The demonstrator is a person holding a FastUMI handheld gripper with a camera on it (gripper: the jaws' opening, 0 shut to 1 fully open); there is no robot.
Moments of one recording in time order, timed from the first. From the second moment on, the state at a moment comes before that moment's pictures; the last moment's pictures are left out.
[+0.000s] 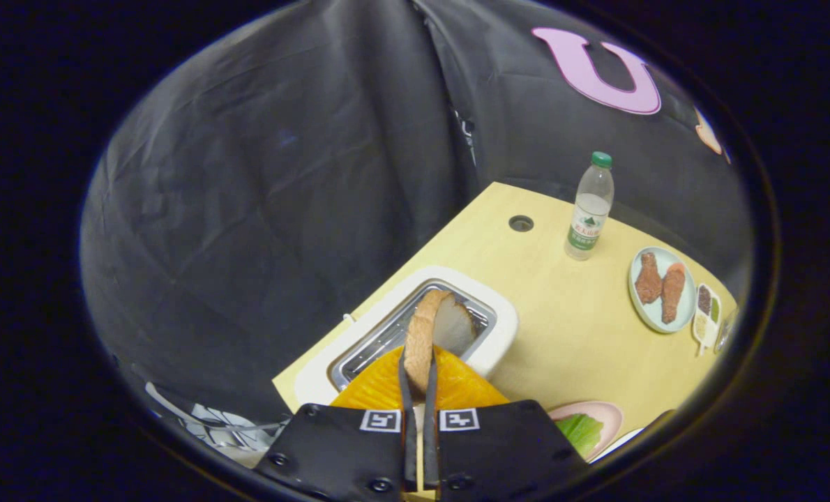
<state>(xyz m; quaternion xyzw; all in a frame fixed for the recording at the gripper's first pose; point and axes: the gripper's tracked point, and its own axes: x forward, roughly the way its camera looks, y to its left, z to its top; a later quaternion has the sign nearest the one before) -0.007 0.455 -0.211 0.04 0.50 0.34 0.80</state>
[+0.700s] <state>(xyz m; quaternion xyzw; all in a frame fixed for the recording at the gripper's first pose) -0.001 0.381 -0.160 0.18 0.45 0.31 0.82</state>
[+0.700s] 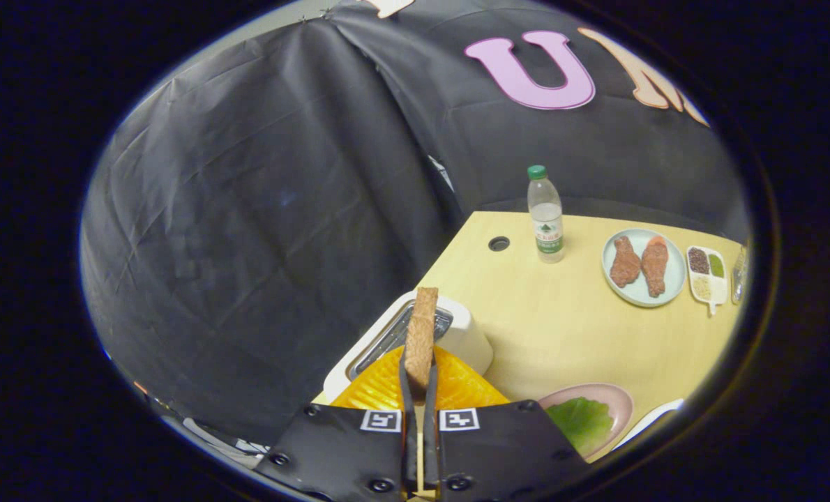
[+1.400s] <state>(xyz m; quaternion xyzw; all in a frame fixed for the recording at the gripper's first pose) -0.022 0.283 -0.191 0.22 0.46 0.23 0.83</state>
